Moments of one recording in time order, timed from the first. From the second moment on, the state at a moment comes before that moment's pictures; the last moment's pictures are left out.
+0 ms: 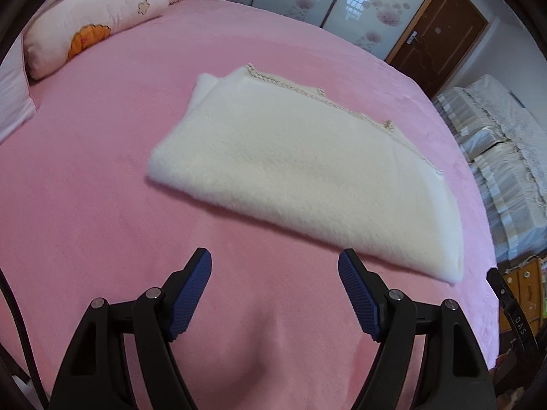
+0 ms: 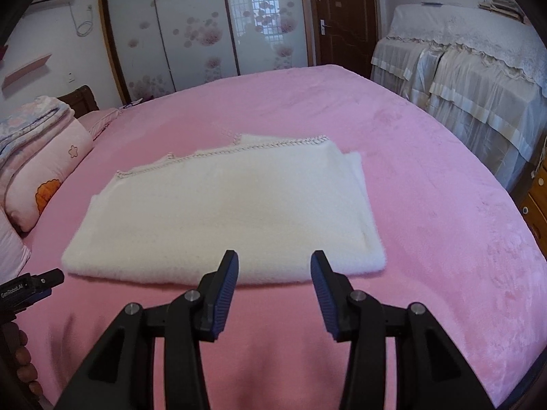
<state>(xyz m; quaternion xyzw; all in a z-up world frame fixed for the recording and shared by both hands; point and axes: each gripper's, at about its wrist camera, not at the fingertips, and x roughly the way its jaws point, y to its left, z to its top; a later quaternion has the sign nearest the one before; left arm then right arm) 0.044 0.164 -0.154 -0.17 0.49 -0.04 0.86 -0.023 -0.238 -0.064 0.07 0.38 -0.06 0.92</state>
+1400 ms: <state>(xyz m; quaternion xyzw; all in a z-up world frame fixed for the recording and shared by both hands) 0.193 0.182 -0.241 -0.32 0.38 -0.08 0.86 0.090 -0.159 -0.124 0.01 0.38 0.01 0.93</state>
